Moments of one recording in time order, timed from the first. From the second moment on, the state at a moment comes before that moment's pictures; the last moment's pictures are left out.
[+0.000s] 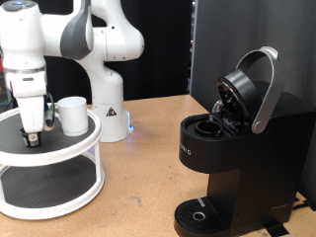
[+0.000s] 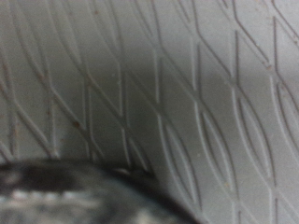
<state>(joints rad) -0.12 -0.35 -0.57 -2.73 -0.33 2.48 -1.31</state>
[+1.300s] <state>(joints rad) -0.10 -0.47 -0.56 -2.61 -0.18 2.20 -1.38</state>
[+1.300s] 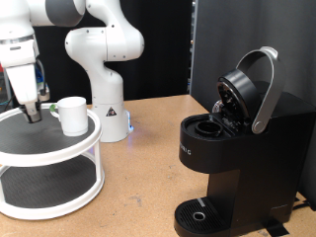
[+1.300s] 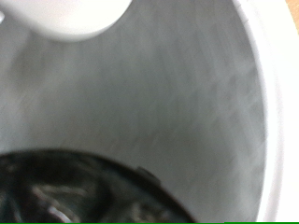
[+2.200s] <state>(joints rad) -0.01 -0.48 -0.44 -2.60 0.12 2.20 -1.10</state>
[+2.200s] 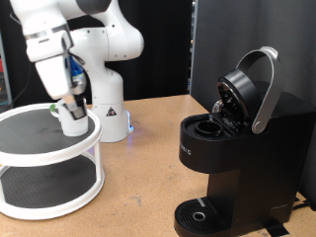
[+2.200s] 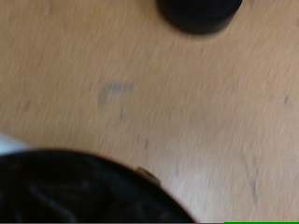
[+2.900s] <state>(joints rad) 0.07 -0.42 -0.33 -2.54 0.25 2.24 -0.86</state>
